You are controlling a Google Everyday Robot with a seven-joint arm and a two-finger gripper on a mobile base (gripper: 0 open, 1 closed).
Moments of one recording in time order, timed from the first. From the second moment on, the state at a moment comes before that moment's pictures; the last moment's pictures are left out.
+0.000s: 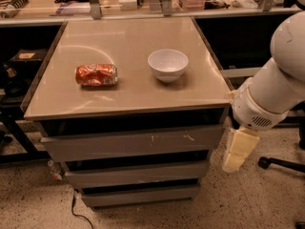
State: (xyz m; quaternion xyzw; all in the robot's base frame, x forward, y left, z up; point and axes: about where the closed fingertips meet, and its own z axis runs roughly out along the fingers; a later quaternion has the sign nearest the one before) arm 0.437 -0.184 0.831 -0.61 0.78 0.01 0.14
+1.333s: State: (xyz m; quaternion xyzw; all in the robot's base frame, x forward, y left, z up) arm 0.404 -0.139 0.755 -0.61 0.78 0.08 0.12
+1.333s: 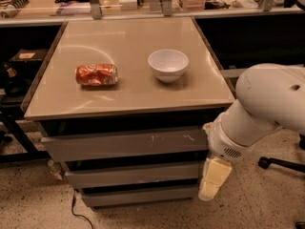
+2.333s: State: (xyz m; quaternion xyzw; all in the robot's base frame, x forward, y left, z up) arm 0.440 -0.115 0.703 -0.62 0.77 0.10 0.13
